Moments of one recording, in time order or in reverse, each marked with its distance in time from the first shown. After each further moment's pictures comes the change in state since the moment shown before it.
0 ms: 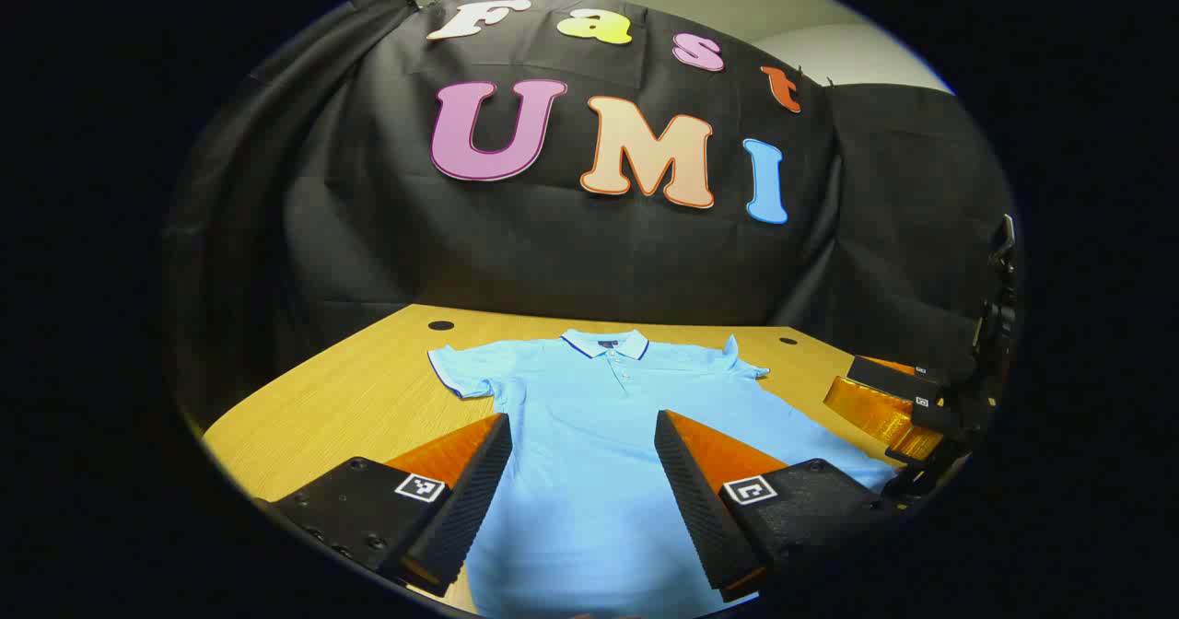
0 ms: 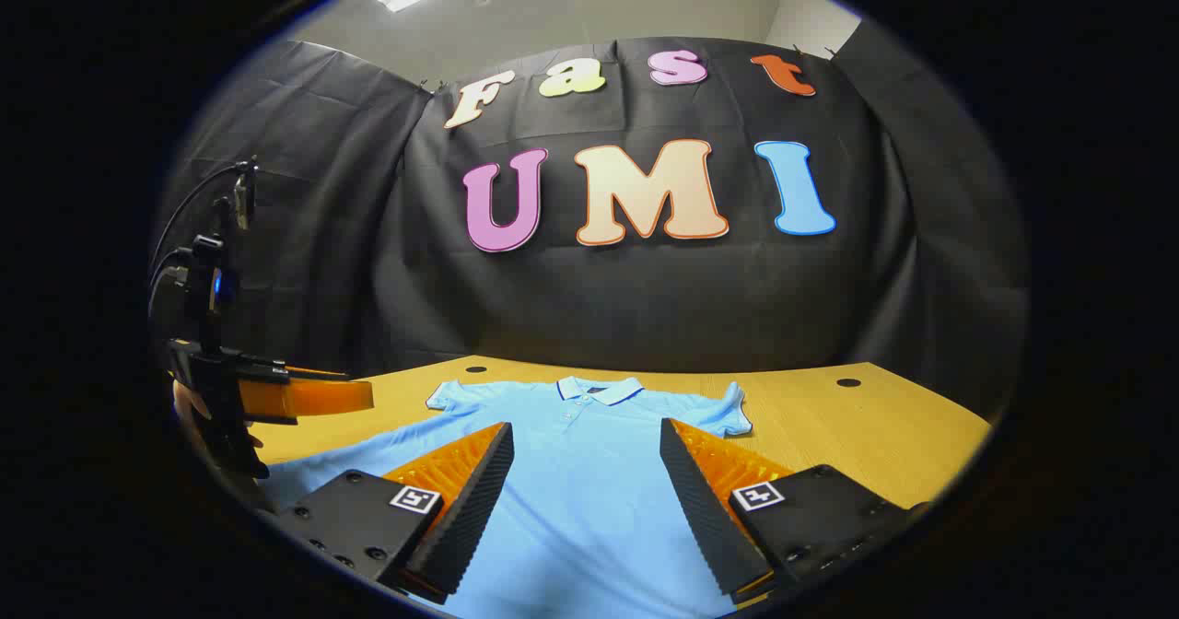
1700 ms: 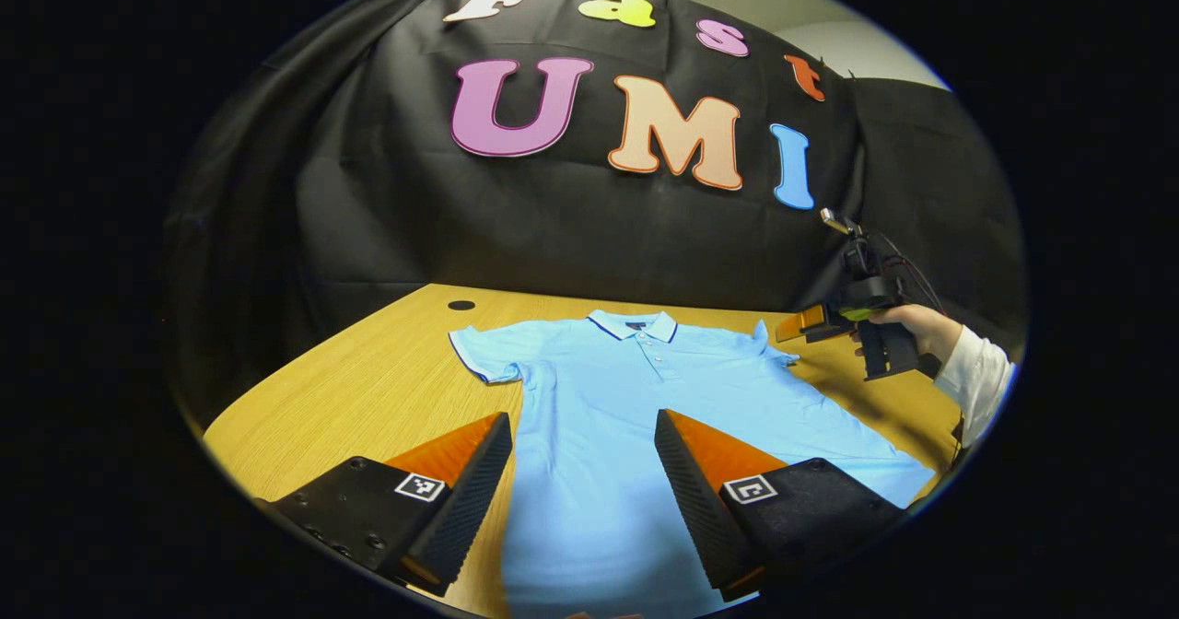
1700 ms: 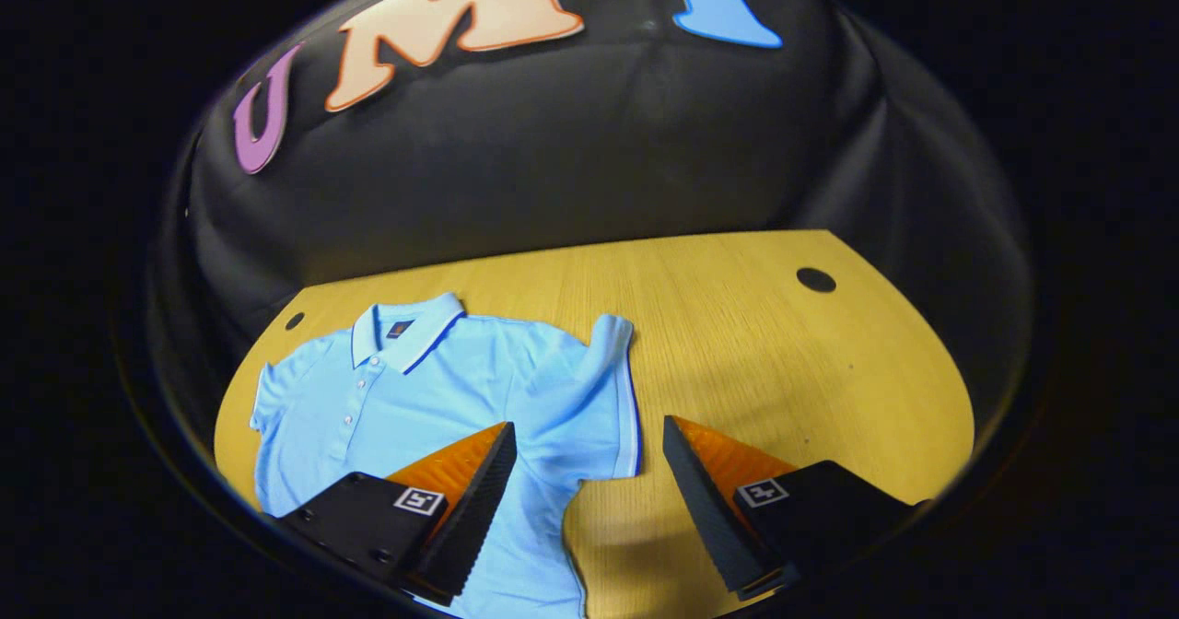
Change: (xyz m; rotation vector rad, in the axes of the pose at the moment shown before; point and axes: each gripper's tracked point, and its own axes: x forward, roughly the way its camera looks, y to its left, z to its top) left arm 0.012 0.037 -0.015 -0.018 0.061 0.055; right arm 0.207 -0.206 -0.090 0.229 0.644 -0.347
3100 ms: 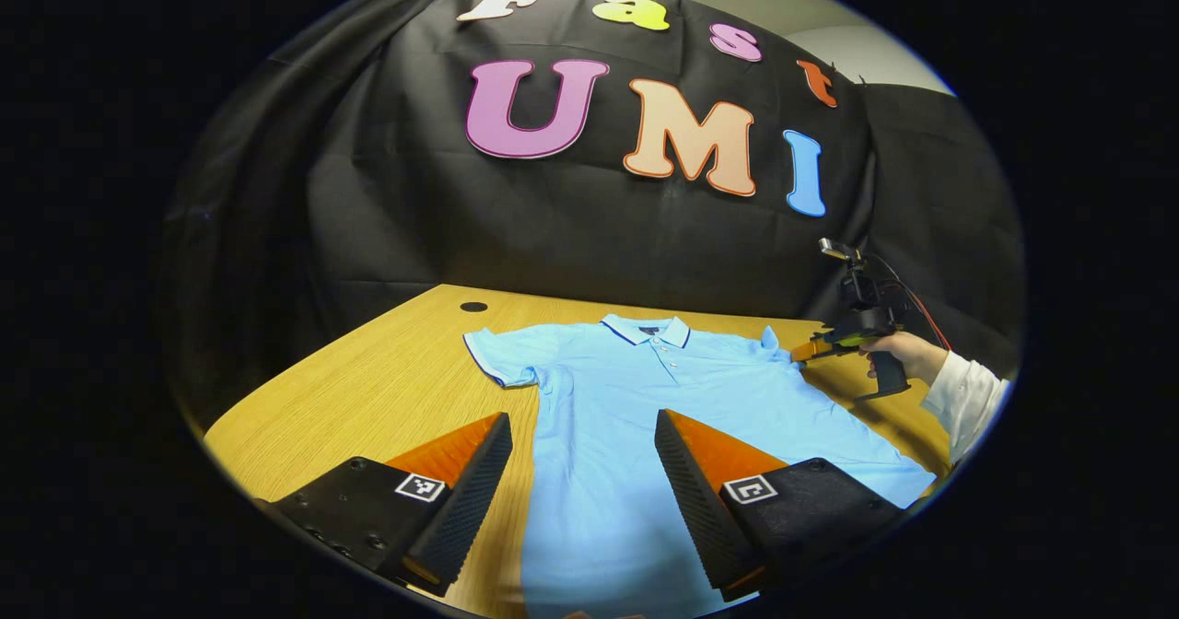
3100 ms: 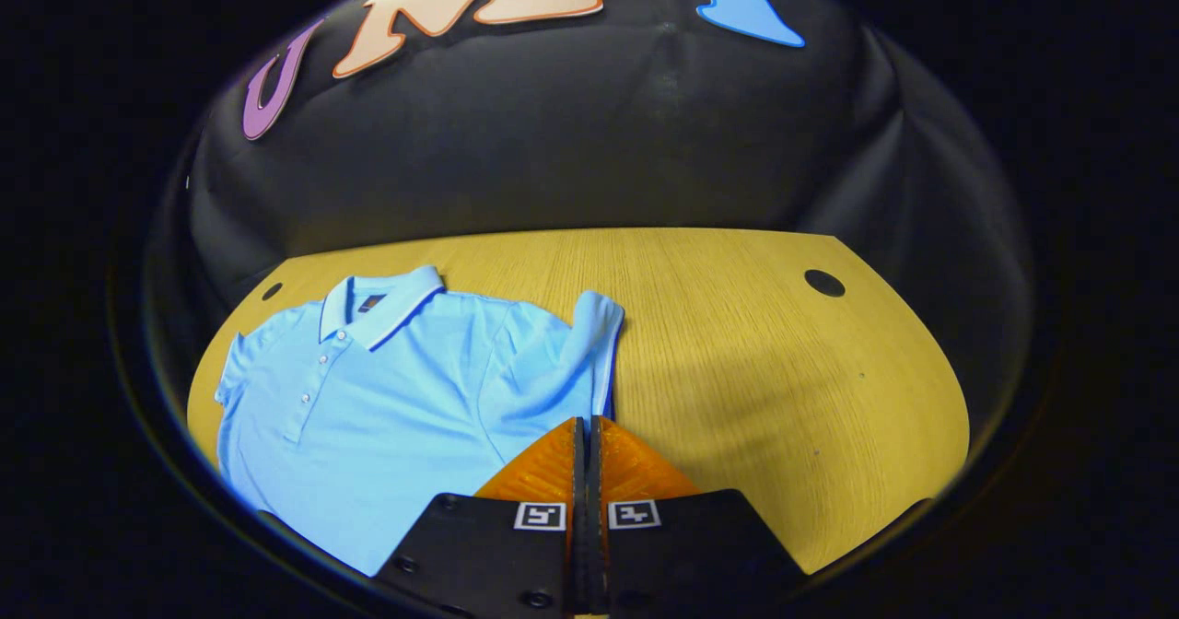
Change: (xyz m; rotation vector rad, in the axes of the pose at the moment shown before) left arm 0.001 0.008 0.003 -0.019 -0.013 0.028; right arm 0.015 0.009 -0.007 -0.117 -0.055 -0.002
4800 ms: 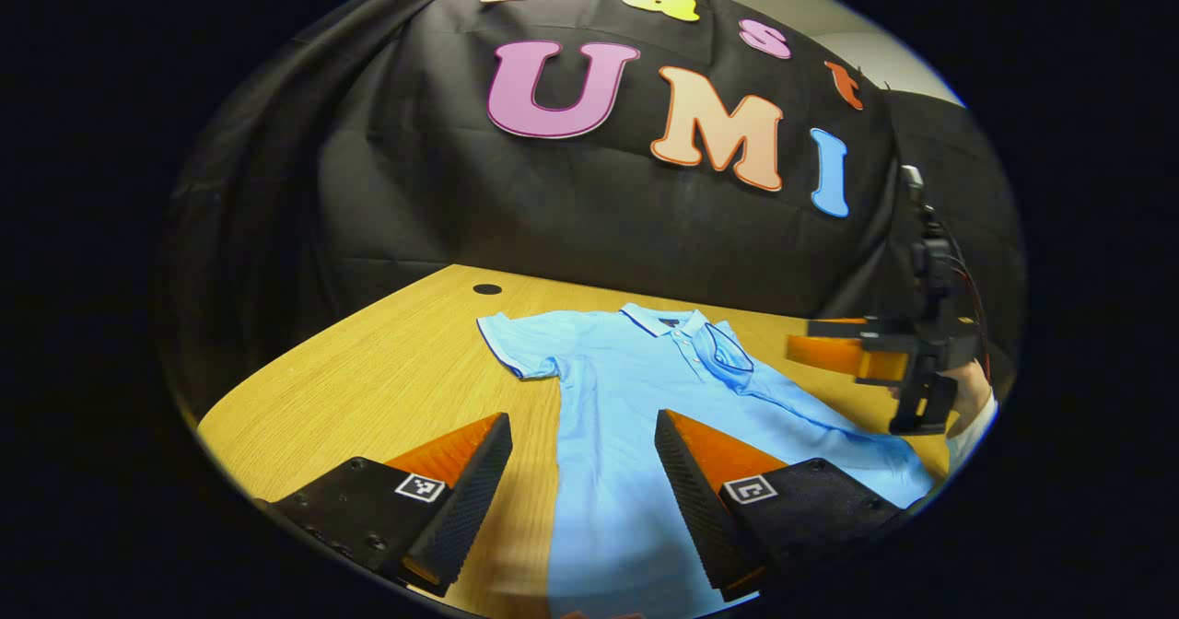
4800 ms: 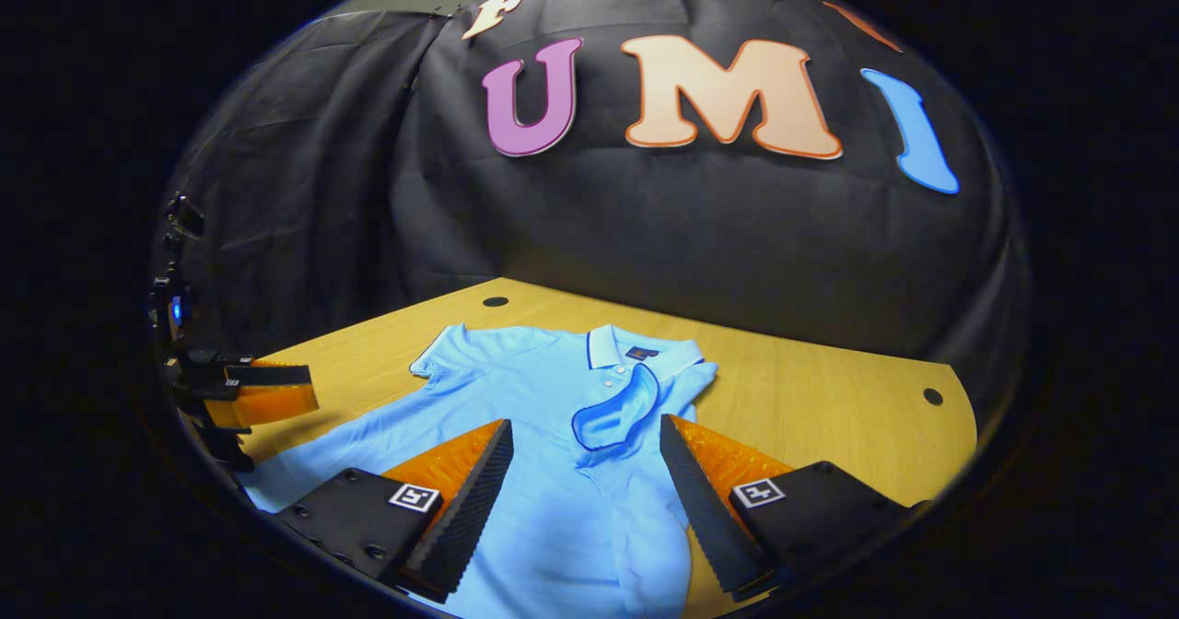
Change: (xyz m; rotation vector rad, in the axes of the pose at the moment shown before) left arm 0.030 0.036 -0.004 -0.063 0.067 0.031; right arm -0.144 0.162 -0.018 -0.257 -0.310 0.426
